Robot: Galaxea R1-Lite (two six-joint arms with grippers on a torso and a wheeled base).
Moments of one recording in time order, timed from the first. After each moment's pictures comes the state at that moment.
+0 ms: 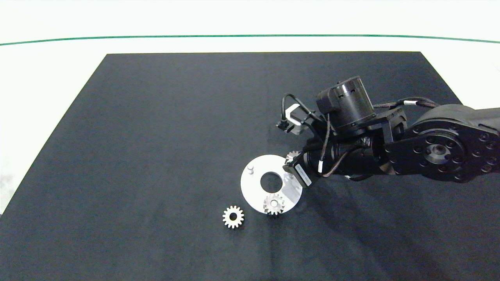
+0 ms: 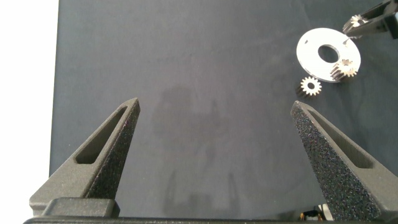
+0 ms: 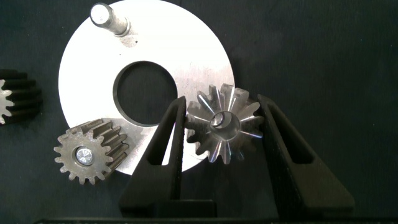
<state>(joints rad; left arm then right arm) -0.10 0.36 -0.79 0.50 -0.07 0.08 0.67 1.87 -1.42 0.22 -0.16 -0.24</state>
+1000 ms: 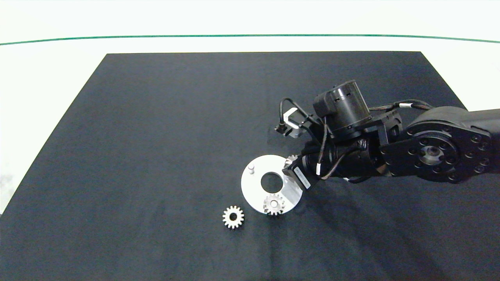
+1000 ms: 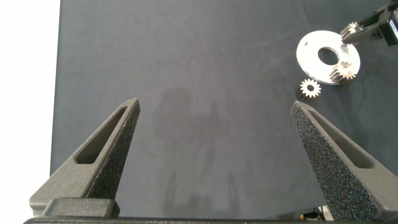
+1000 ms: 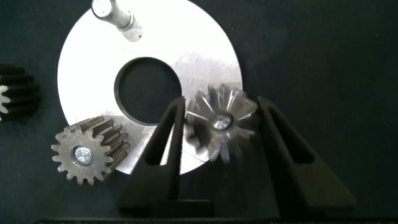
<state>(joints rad) -0.10 0.36 -0.79 0.50 -0.07 0.08 0.67 1.87 -1.42 0.22 -0.16 -0.23</state>
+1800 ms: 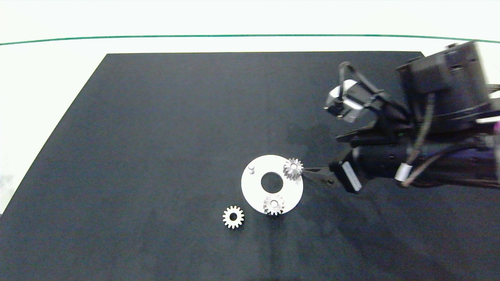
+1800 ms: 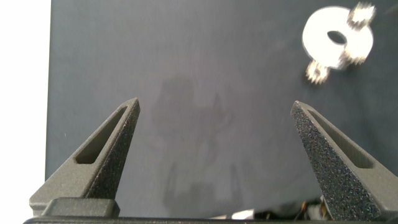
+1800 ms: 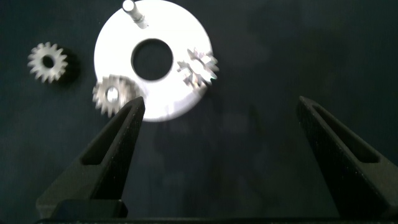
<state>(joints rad) -0.10 0.35 -0.70 0.50 -0.06 0.13 0.70 1.55 -1.23 0.22 -0.20 -0.23</state>
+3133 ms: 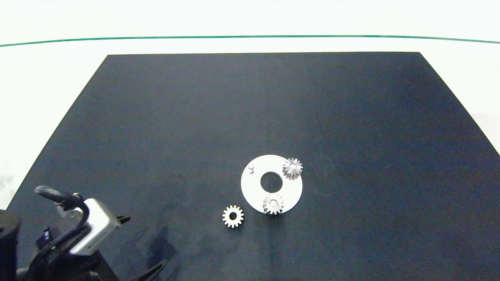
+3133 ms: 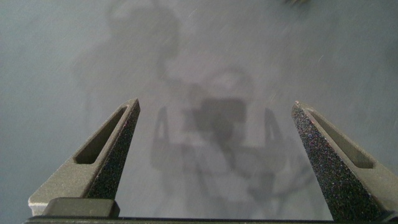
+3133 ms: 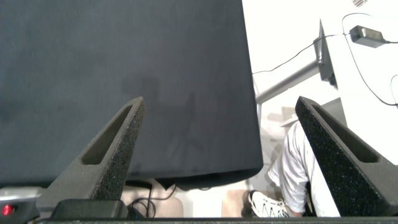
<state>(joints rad) -0.58 1.11 -0.33 -0.28 0.11 0.29 0.20 0.10 -0.79 0.78 -0.43 -0.26</state>
